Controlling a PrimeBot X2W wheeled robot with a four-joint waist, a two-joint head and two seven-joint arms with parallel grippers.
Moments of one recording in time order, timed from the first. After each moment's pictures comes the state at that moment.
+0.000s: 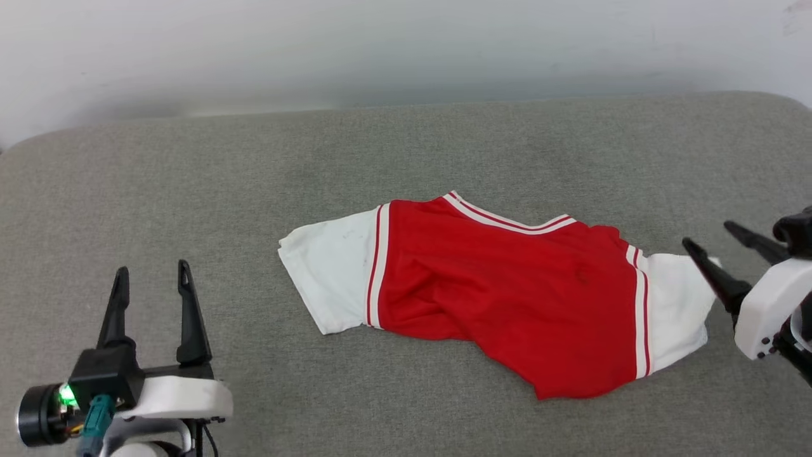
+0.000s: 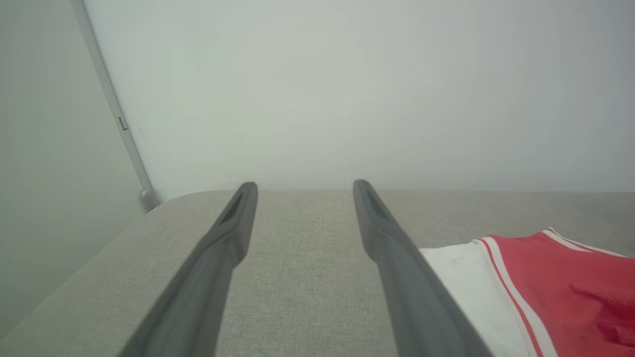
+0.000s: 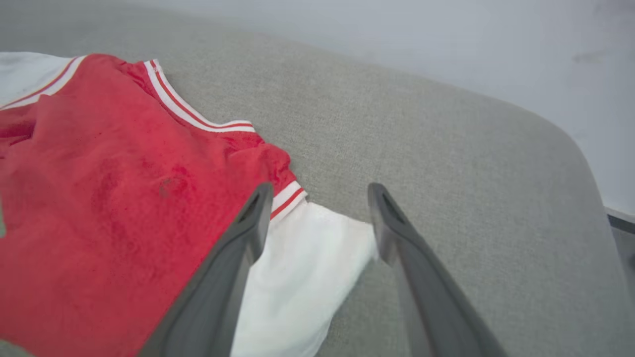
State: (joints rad) left arm -0.01 0.09 0.08 -0.04 -0.09 0.09 -0.26; right arm -0.57 -0.73 0.73 0.51 0.79 0.13 -0.01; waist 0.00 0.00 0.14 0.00
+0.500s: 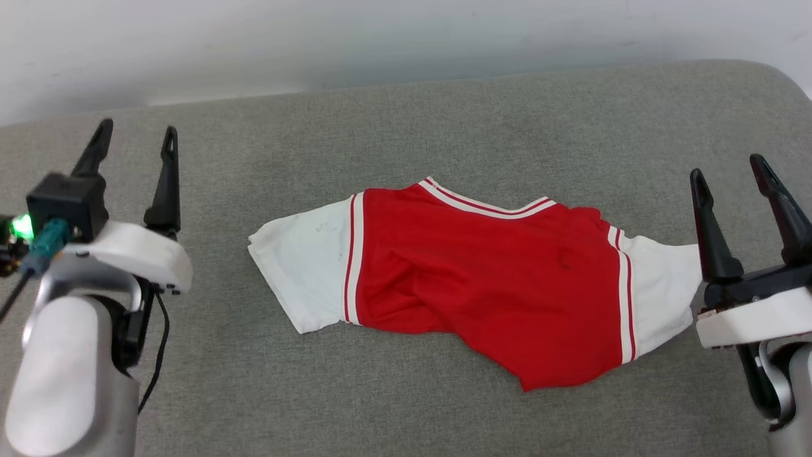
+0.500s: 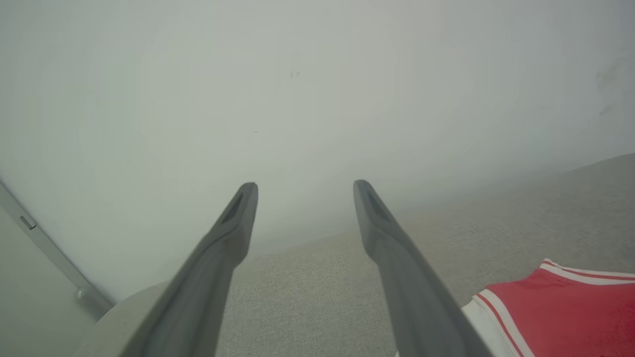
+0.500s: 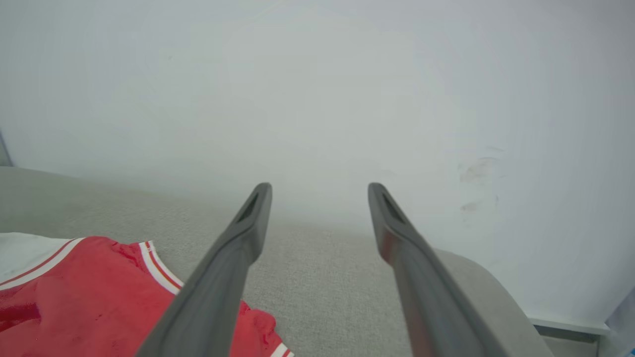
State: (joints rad) left arm -0.39 0.29 0.03 0.11 -0.10 -0.08 -0.08; right arm -0.29 -0.33 0.06 0.15 0.20 0.13 -0.26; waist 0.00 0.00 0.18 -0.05
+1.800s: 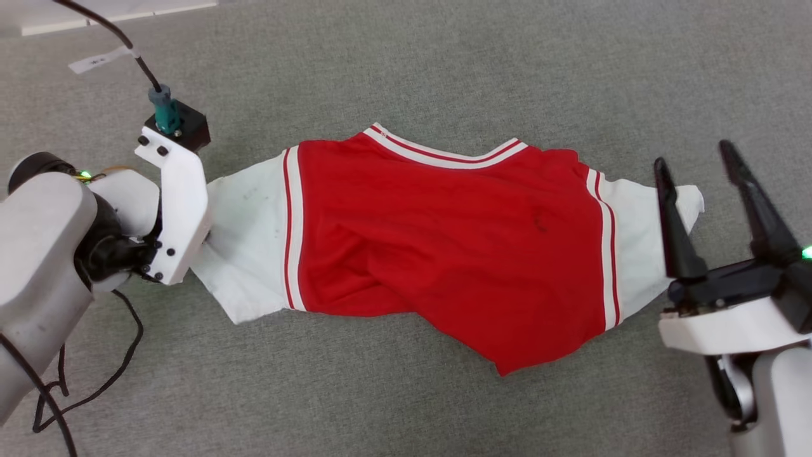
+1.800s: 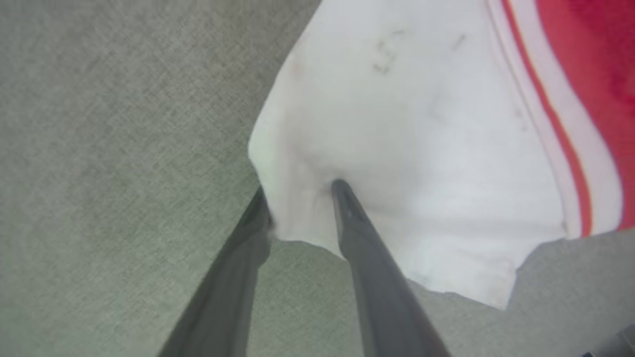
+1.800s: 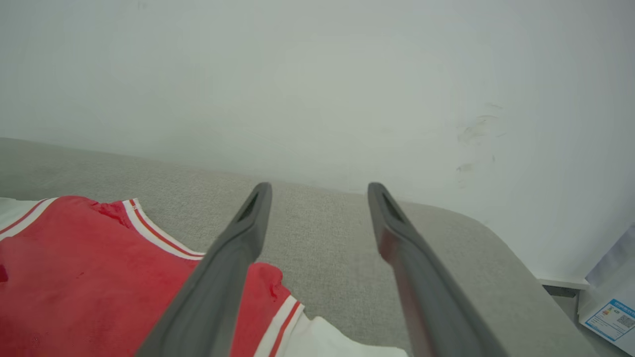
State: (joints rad) left arm -0.97 0.75 -0.88 0.35 -0.90 -0.13 0.97; right arm -0.24 -0.15 0.03 -0.04 0.04 0.13 -0.26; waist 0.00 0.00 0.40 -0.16
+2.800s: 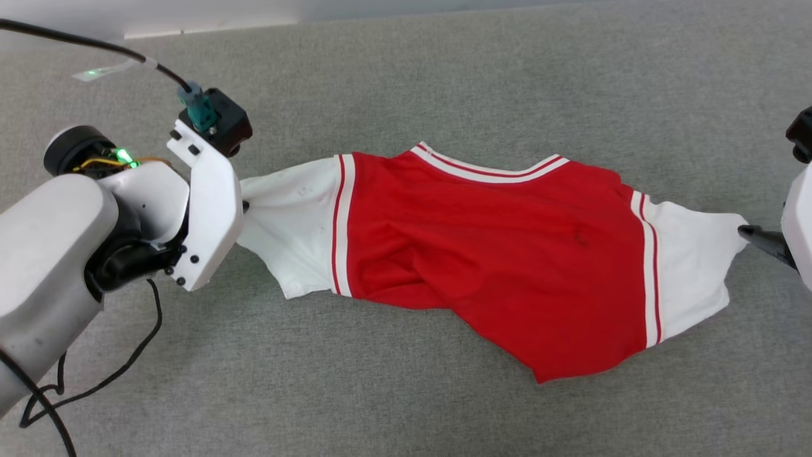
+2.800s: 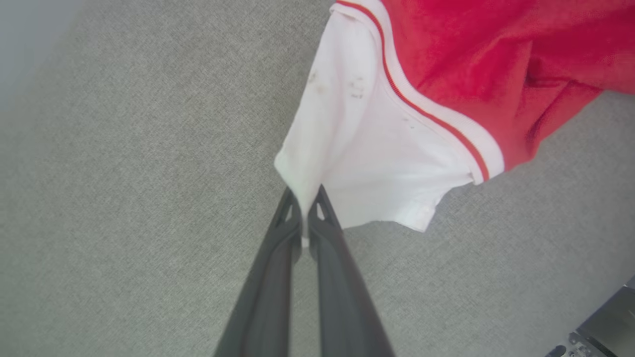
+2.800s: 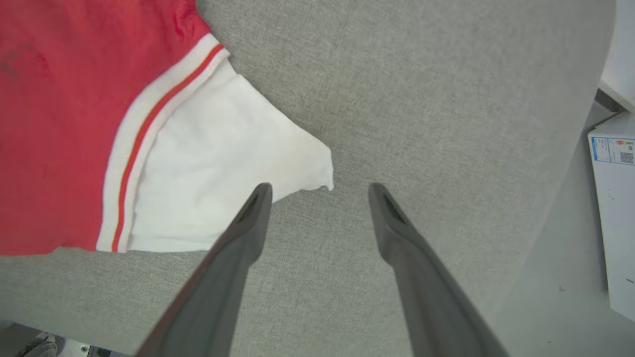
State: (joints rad) left arm -1.01 0.81 -0.99 0.16 -0.95 -0.13 0.76; right arm -0.73 -0.86 0.59 0.20 0.78 0.13 0.88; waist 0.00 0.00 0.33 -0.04
